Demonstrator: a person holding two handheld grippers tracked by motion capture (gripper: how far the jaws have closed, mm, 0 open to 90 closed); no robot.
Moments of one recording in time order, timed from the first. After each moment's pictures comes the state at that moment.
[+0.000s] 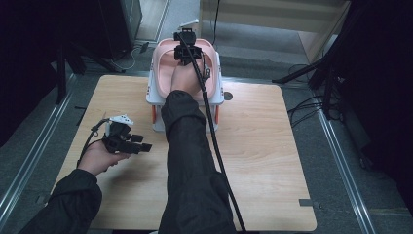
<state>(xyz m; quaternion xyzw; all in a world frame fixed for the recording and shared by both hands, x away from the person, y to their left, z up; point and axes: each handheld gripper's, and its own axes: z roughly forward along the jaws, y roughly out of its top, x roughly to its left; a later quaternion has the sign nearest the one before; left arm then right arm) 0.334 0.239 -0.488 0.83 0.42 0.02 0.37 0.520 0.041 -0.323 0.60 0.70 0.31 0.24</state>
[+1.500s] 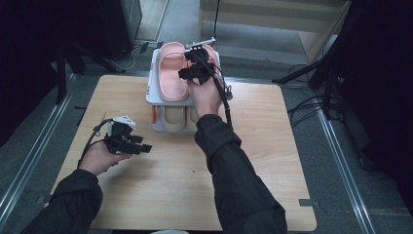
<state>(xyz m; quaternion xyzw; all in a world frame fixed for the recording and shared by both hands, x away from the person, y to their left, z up) 0.337 0.237 -0.494 0.83 0.43 0.03 0.35 0.475 -0.008 -0.339 0.47 0.78 0.36 0.20</state>
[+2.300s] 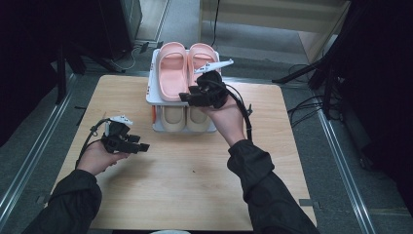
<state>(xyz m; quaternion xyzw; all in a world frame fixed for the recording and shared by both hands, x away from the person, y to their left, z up) 0.337 0.243 -0.496 0.83 0.44 0.03 0.35 0.400 -0.054 -0.341 0.29 0.84 0.45 0.11</state>
